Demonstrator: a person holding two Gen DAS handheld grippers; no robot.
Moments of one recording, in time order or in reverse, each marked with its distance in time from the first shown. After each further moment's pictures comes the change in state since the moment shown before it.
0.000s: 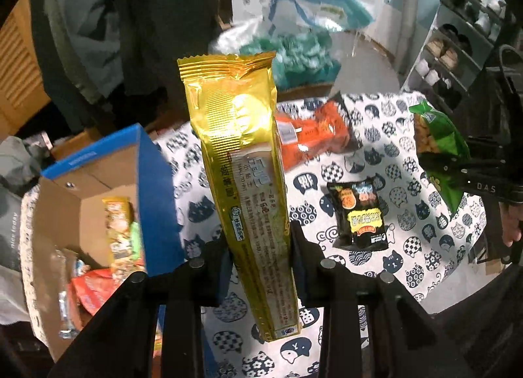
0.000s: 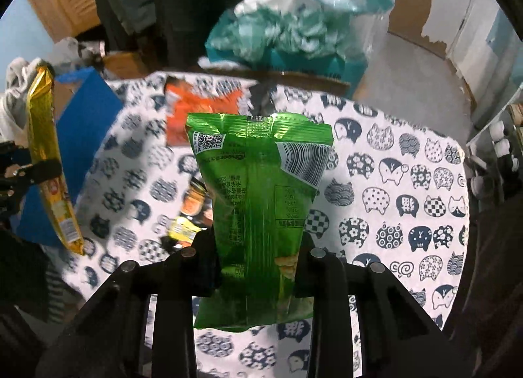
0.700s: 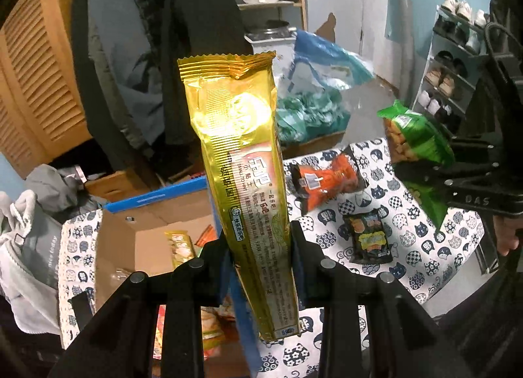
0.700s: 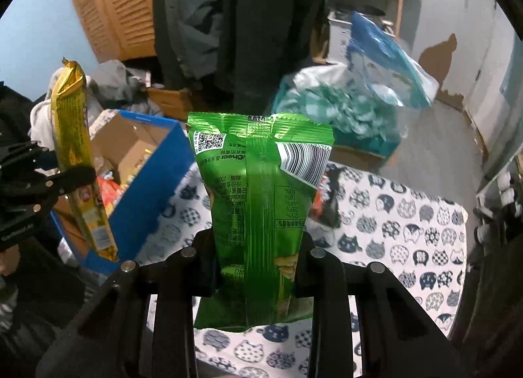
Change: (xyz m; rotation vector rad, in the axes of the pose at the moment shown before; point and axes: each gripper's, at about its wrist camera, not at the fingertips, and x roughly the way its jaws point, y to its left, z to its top) left arm -0.095 0.035 -0.003 0.017 -0.198 0.077; right arm -0.066 0.098 0.039 -0.109 -0.180 0.070
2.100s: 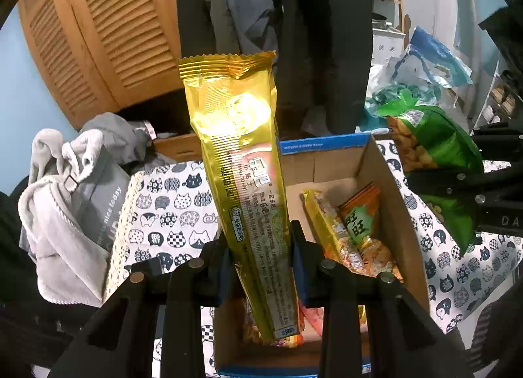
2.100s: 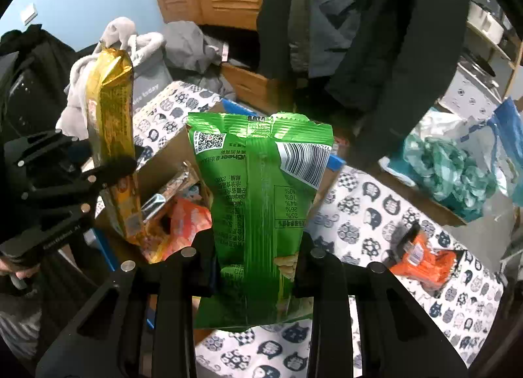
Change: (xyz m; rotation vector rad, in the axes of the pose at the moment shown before) left arm 0.012 0.174 -0.073 -0.135 0.056 0.220; right arm 0.093 0.207 0.071 -0.232 0.096 0.145
